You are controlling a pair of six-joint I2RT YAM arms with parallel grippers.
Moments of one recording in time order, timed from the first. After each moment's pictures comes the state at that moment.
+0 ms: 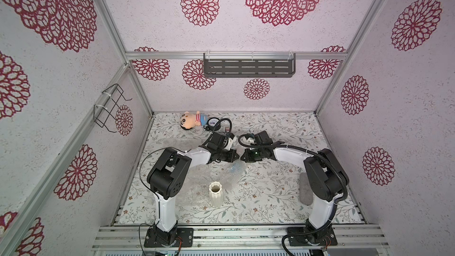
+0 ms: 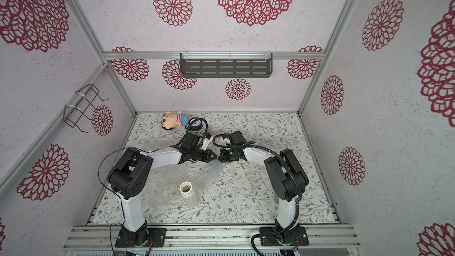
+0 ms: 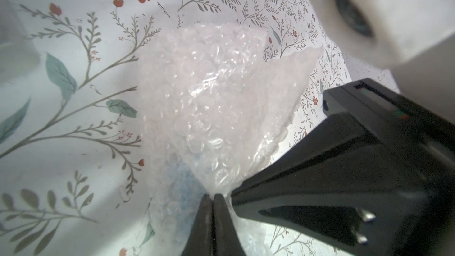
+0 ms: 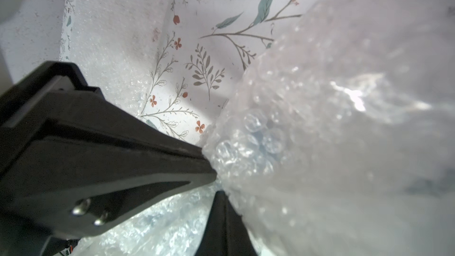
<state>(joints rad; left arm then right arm) -0.52 1.95 1.12 -0.01 0.51 -0.29 0.55 1.84 1.17 -0.29 -0.42 0.36</state>
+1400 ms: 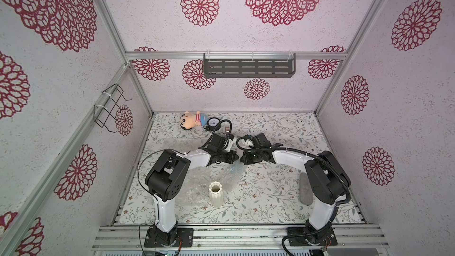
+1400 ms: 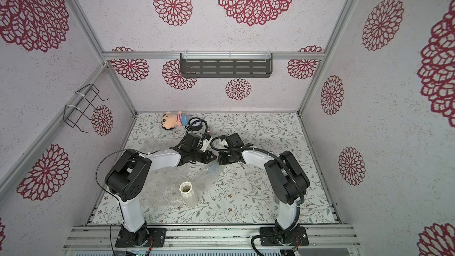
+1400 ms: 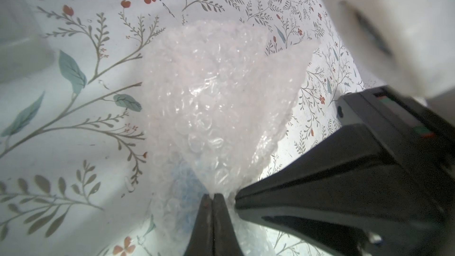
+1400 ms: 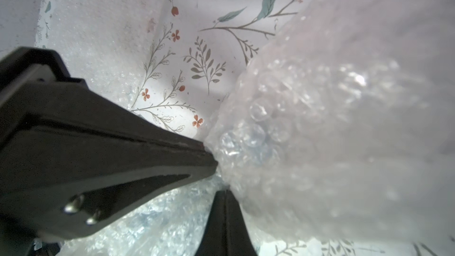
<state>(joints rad) -0.53 1.92 1.08 0.02 0.46 -0.29 0.59 1.82 1.13 -0.28 -0.33 0.35</state>
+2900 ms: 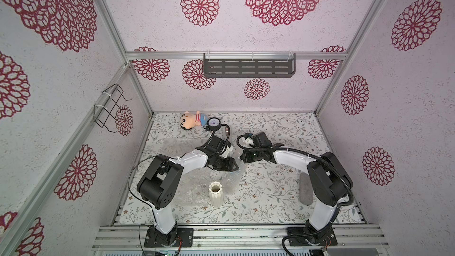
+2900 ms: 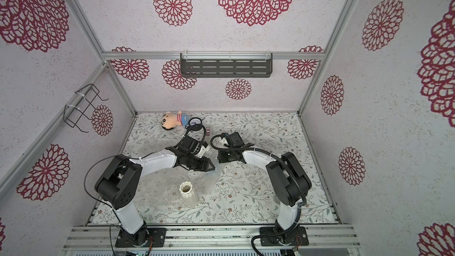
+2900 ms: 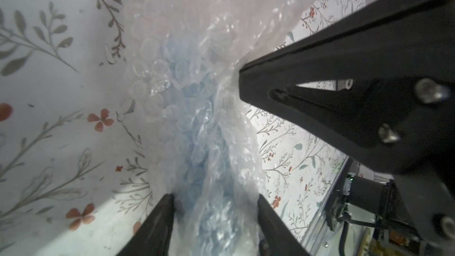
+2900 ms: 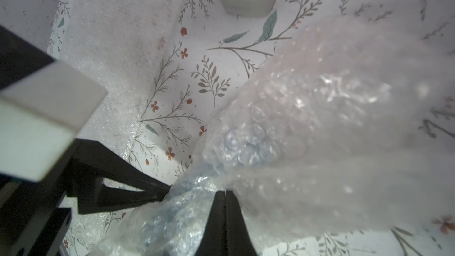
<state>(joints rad) -0.54 1.80 1.05 -0.30 0.52 -0.37 0.60 1.78 1.13 -0.24 -0.32 0.37</state>
